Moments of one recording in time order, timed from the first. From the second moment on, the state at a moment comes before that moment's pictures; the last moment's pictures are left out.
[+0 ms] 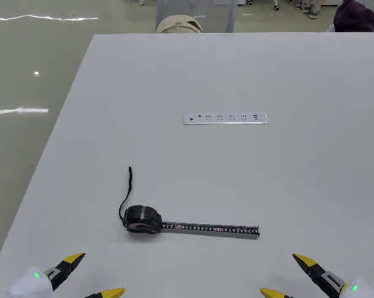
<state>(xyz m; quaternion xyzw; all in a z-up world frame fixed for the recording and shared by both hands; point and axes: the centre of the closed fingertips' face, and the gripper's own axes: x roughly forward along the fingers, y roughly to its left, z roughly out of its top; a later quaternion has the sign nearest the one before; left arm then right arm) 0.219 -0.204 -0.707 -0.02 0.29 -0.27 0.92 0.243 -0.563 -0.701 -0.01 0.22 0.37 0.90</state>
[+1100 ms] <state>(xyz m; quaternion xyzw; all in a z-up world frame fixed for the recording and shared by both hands) 0.219 -0.203 -0.709 -0.03 0.29 -0.26 0.92 0.242 -0.567 -0.697 0.01 0.22 0.36 0.90</state>
